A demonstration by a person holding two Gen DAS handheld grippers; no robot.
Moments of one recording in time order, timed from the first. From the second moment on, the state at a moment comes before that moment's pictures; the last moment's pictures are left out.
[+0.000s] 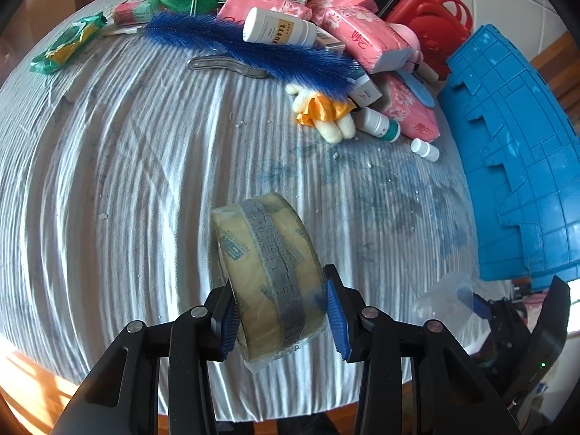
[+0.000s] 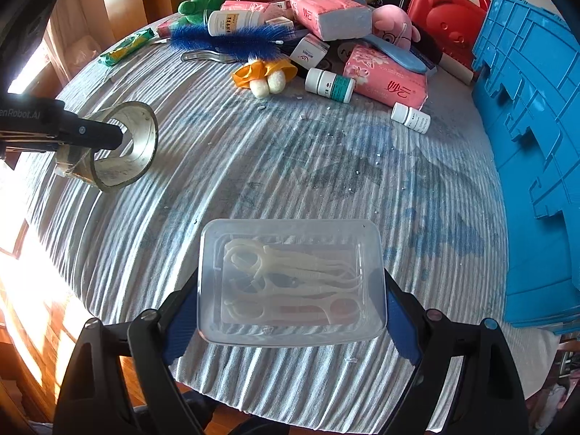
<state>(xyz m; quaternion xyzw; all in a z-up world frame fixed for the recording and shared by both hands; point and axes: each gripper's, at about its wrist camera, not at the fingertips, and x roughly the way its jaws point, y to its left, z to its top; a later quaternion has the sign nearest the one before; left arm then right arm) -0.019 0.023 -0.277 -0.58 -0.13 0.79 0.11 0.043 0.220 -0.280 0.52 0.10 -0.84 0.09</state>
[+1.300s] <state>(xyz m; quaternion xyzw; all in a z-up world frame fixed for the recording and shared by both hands) 0.008 -0.008 -0.276 -0.59 -0.13 0.79 0.09 0.061 0.216 -0.241 0.50 0.10 -0.86 0.08</state>
